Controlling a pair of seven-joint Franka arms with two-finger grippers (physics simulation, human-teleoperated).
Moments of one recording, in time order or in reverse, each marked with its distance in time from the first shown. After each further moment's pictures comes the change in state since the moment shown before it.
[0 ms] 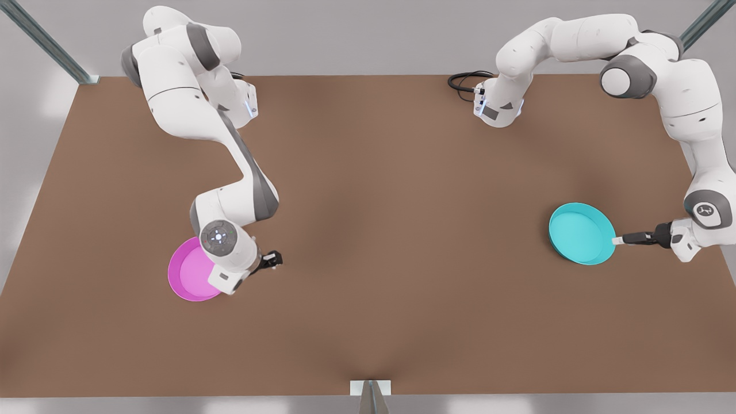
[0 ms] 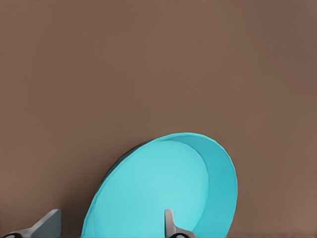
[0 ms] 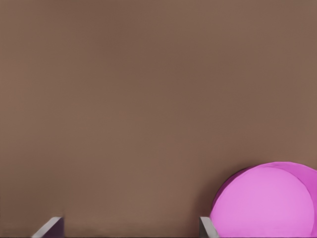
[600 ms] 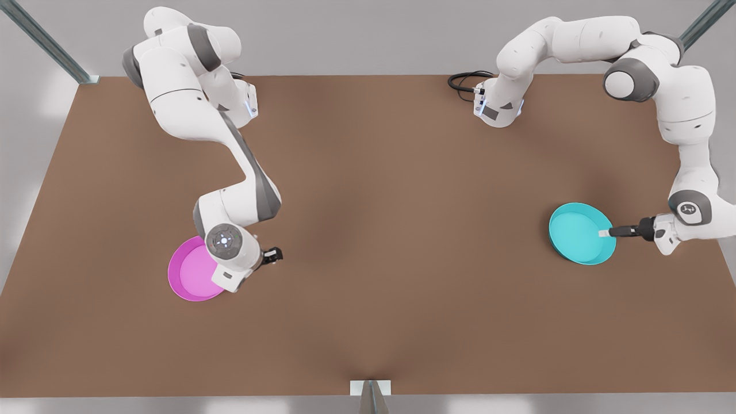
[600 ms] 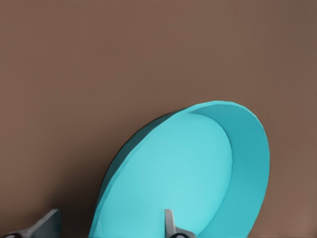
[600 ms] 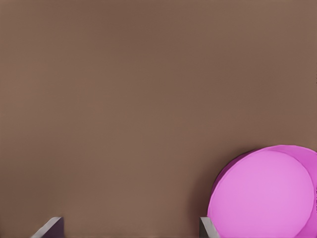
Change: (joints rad) left arm 0.040 0.034 0.001 -0.101 -0.019 0.035 0.012; right arm 0.002 0.009 0.000 -0.006 -0.010 -0.055 -0.007
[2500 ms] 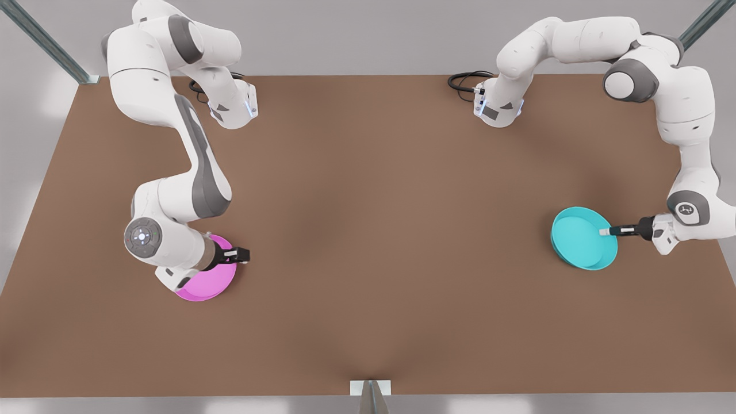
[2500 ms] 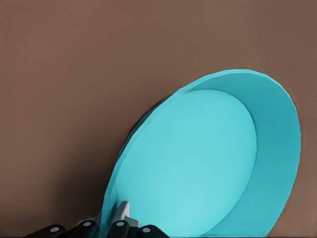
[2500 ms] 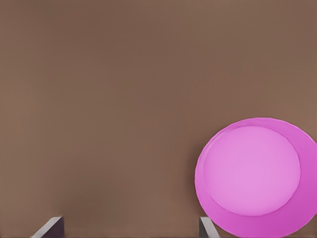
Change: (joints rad) left arm -0.001 0.000 0.000 0.004 0.056 -0.005 -0.005; right arm -0.149 -0.091 0.025 0.046 0.171 -0.102 0.016
